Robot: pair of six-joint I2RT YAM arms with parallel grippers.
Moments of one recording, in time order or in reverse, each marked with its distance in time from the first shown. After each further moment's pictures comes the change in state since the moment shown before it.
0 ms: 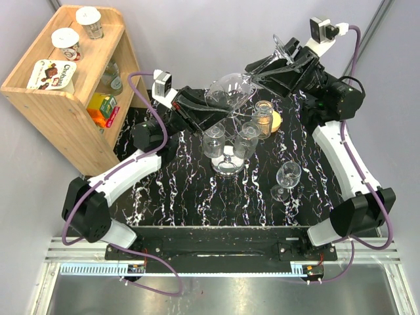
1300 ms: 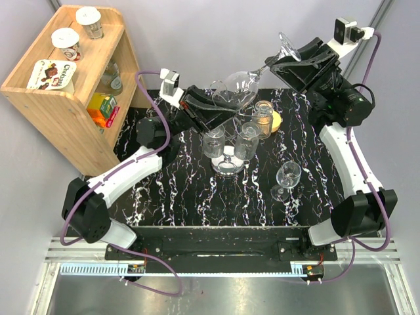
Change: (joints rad) left arm -0.030 -0.001 0.019 -0.137 0.006 0.118; right arm -0.098 -0.016 -0.067 0.190 0.106 0.134
